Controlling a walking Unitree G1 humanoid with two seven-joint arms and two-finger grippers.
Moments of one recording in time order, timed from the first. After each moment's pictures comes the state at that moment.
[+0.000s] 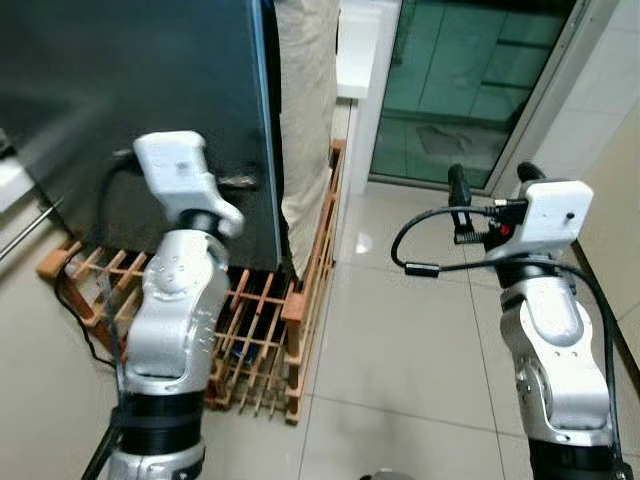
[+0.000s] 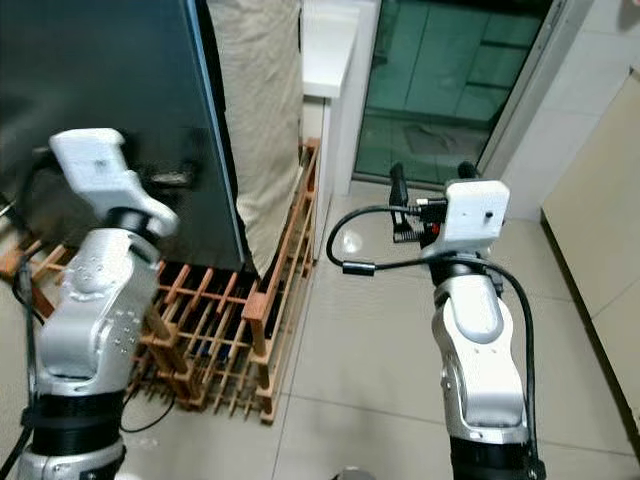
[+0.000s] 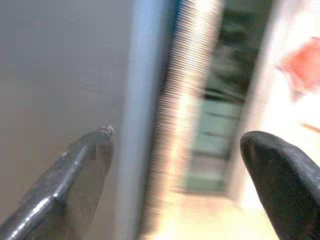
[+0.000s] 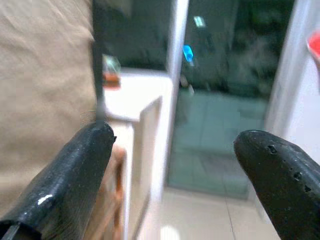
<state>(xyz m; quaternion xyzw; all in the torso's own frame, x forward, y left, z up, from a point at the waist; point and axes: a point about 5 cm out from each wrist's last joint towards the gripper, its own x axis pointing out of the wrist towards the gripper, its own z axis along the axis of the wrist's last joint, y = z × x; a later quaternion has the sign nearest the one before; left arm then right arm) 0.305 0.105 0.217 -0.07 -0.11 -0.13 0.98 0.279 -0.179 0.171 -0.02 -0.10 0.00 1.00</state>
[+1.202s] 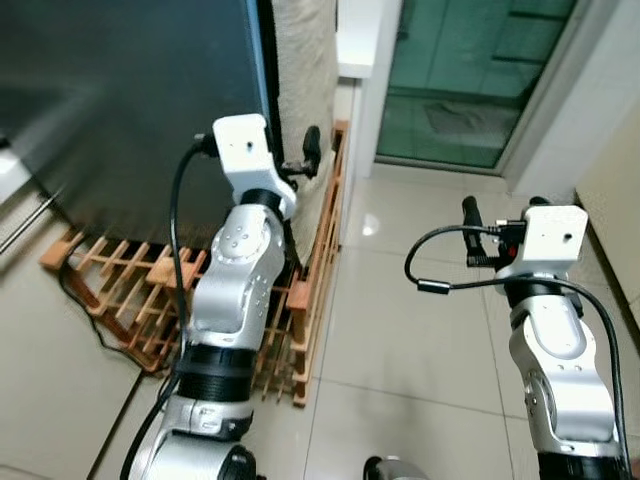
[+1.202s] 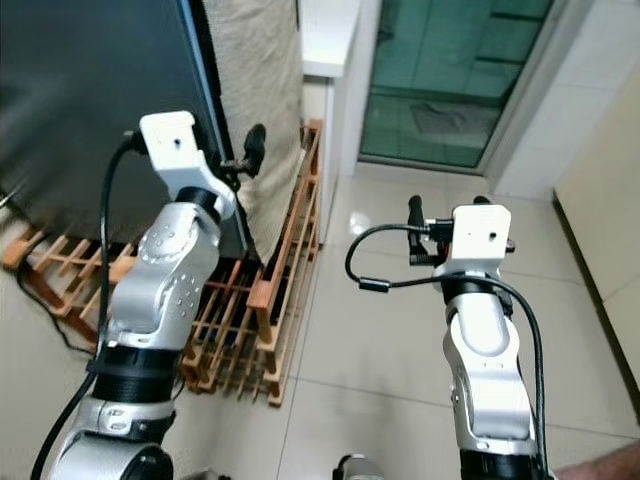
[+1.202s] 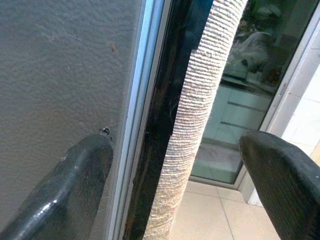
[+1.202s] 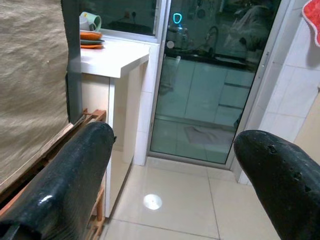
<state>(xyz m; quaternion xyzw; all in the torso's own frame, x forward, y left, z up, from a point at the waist) 0.342 0.082 0.220 -0.12 -0.09 -0.07 0.99 0.275 -0.192 0.163 -0.07 -0.08 -0.04 0.99</state>
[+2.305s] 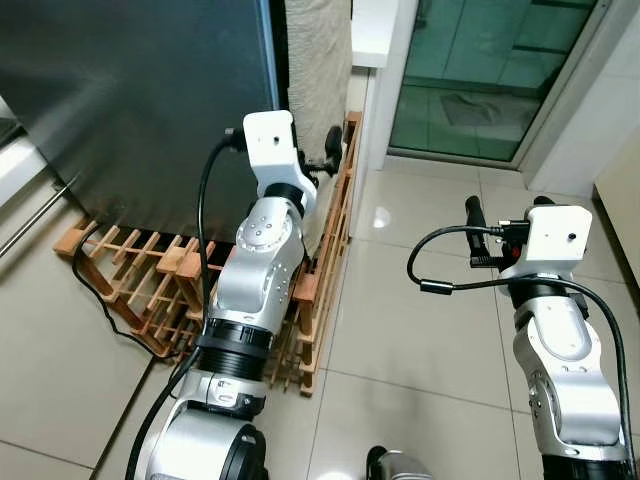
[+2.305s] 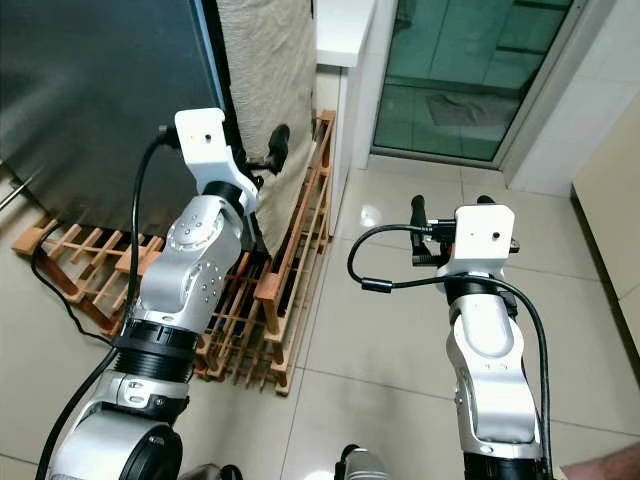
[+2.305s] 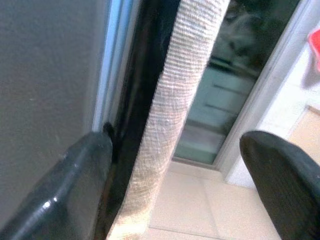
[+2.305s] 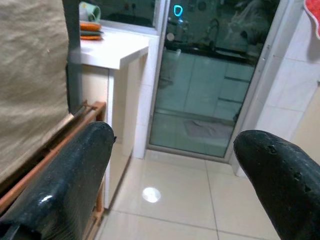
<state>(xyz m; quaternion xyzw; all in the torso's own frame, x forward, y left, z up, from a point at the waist) 0.356 0.062 0.204 -0.16 -0.05 -0.15 0.97 0.269 -0.200 0.164 -0.07 -0.07 -0.06 0.99</state>
